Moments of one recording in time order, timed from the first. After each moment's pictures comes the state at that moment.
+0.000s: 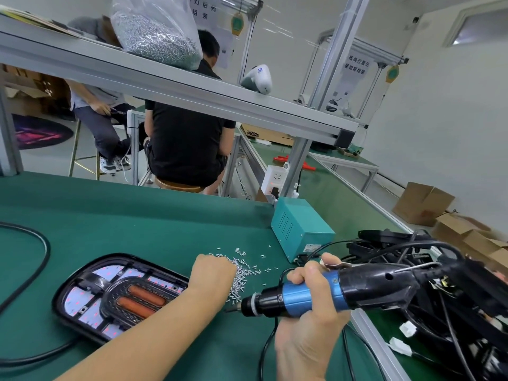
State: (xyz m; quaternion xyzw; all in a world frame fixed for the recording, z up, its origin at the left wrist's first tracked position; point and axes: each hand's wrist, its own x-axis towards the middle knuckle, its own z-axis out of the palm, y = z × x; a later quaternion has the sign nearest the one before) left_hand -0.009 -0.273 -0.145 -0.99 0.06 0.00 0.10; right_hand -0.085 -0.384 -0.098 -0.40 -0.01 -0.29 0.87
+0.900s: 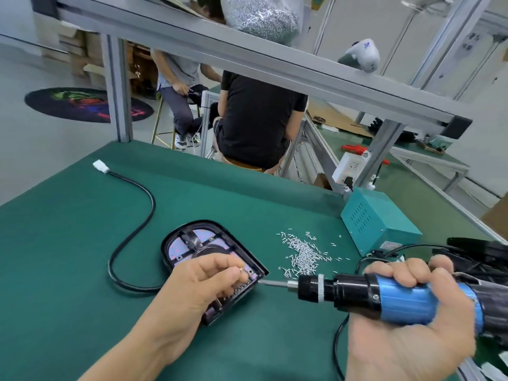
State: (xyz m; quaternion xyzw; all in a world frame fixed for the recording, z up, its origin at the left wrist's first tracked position) left_hand -0.169 -0.175 -0.137 -0.56 -0.07 -0.09 -0.82; right_hand -0.128 -0.356 -0.074 -0.26 -0.08 -0.22 0.94
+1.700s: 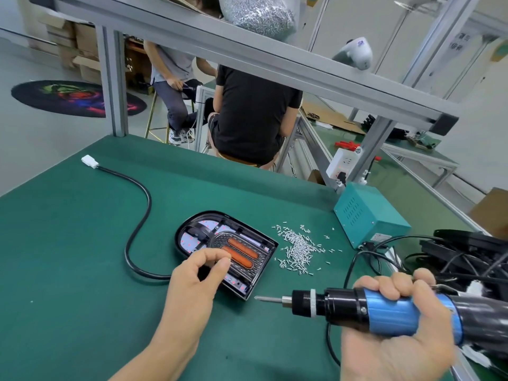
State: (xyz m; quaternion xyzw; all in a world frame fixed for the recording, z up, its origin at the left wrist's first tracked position) left_hand -0.170 -0.195 -0.153 -0.62 -0.18 -0.23 -0.73; right_hand -0.148 -0.362 -0.090 -0.27 -0.03 -0.23 0.94
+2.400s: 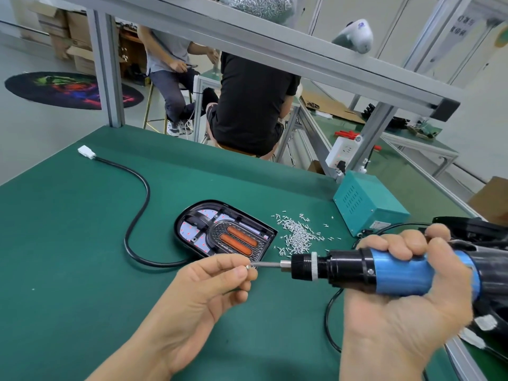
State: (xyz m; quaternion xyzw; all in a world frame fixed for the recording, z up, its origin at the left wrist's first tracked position) left_hand -0.198 -0.200 -0.126 -0.41 -0.09 -0.02 -0.91; right_hand -0.146 -0.359 -0.062 -0.26 -0.11 -0.18 0.94
